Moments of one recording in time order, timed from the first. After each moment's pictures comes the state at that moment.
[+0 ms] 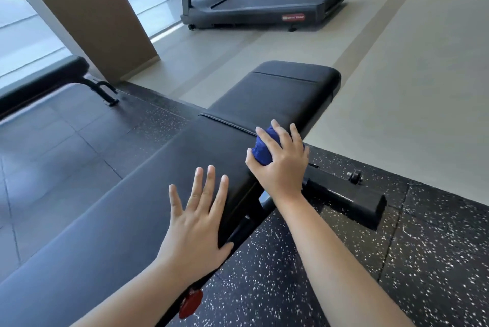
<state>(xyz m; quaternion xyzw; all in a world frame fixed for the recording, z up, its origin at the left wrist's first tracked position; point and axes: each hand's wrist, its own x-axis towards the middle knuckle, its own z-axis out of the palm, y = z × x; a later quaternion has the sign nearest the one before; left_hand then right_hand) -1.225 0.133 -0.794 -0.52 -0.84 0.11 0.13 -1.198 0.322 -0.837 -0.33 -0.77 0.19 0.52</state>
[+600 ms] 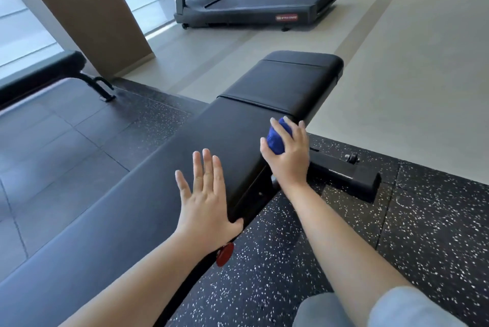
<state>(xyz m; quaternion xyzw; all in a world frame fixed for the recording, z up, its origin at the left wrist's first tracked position) -1.219 0.078 -0.784 -0.46 -0.88 0.05 0.08 -1.184 0.258 -0.842 -0.33 -0.72 0.27 0.54</state>
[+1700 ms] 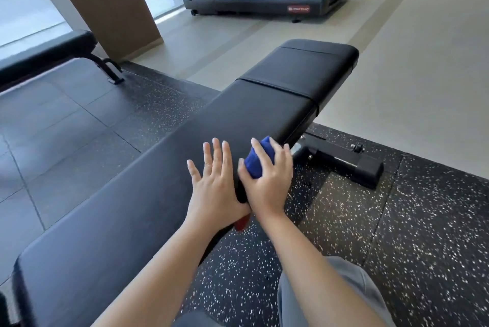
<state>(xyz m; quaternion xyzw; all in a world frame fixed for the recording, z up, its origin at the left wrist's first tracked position) -1.214 0.036 -0.784 -0.43 -0.90 -0.05 0.03 -1.176 0.123 -0.836 -0.34 -0.74 0.26 0.52</state>
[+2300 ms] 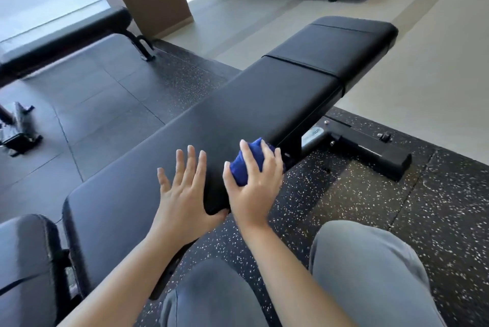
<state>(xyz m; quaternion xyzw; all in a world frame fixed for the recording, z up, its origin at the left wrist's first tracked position) -1.197 -0.072 -0.789 -0.39 -0.92 -0.01 0.05 -1.160 0.042 -0.843 -0.32 -0.74 0.29 0.52</state>
